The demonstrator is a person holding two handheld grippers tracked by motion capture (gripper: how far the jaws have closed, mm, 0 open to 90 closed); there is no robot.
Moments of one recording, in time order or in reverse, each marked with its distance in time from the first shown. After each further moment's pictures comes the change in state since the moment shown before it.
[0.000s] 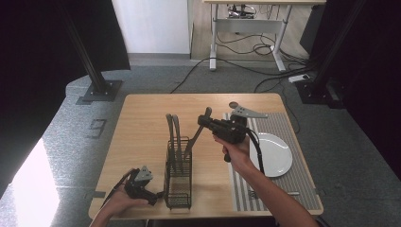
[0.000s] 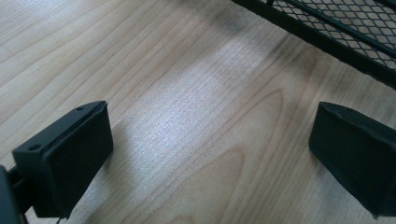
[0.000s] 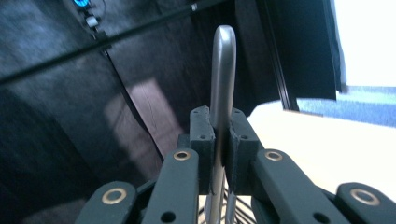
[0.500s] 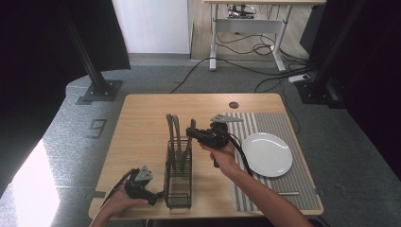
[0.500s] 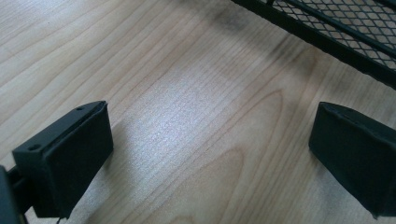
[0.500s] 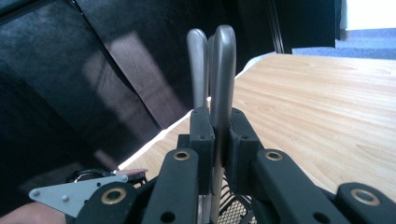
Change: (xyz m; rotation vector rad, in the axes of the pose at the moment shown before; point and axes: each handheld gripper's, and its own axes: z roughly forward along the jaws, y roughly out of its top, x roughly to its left) left arm 0.000 0.000 0.000 0.002 -0.001 0.002; right arm -0.018 -0.050 0.052 0.196 -0.052 0.037
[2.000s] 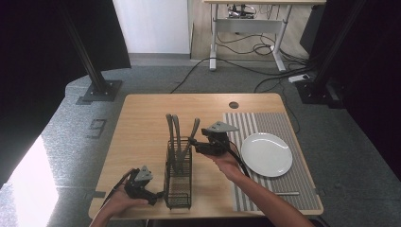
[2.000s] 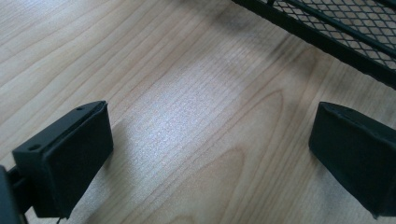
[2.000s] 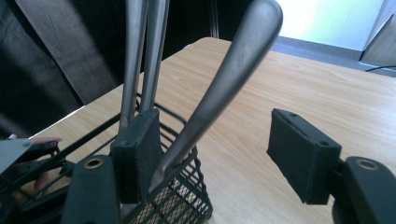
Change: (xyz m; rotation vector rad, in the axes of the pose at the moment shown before) left arm 0.000 0.000 0.000 -0.001 0.002 -0.002; right arm 0.002 -0.021 0.002 0.072 -0.290 -0.192
